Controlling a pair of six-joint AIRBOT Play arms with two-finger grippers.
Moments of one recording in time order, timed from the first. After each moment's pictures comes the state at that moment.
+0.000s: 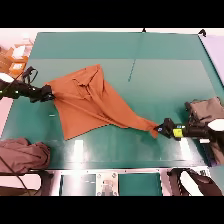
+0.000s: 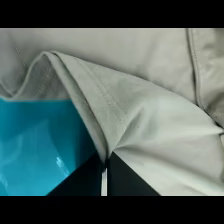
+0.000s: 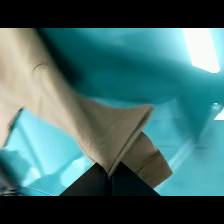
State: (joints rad) left arm 0.27 -1.57 1.20 0.98 -1.09 -1.27; right arm -0.31 -0.78 0.36 -0.76 1.16 1.44
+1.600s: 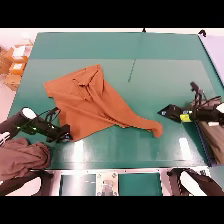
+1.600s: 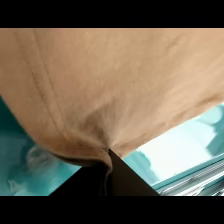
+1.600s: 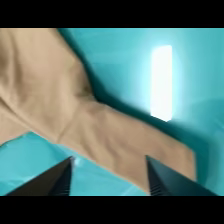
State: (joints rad) left arm 0.07 -1.23 0.53 1.02 -1.16 -1.41; right arm -0.25 -0.91 0.69 -0.89 1.19 1.26
